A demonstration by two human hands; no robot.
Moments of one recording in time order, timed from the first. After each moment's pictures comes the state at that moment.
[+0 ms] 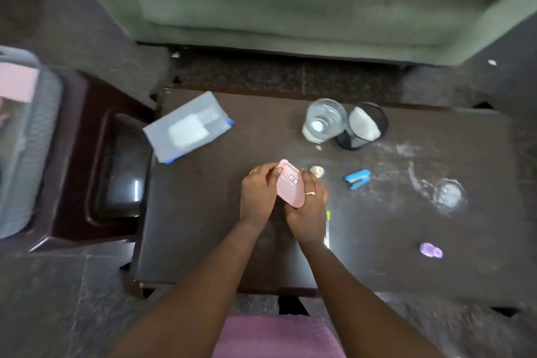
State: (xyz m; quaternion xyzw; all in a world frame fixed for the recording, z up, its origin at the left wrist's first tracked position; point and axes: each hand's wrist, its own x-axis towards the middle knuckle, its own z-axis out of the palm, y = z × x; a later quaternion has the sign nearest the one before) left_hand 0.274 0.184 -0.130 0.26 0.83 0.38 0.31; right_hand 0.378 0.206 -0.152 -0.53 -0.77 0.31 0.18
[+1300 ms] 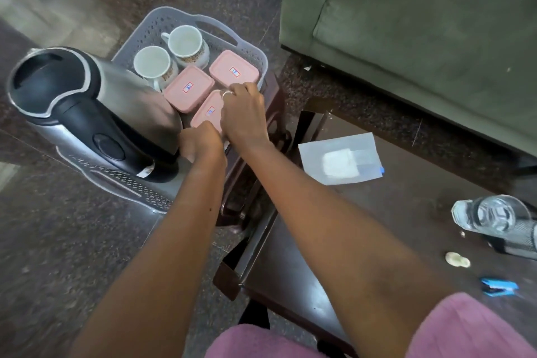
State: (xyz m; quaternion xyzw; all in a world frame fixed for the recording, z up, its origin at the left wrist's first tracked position) left_hand -0.087 0.012 -0.071 -0.38 0.75 0.52 0.11; right_hand -0.079 0.076 -0.078 -0.17 -0.96 0.22 0.06
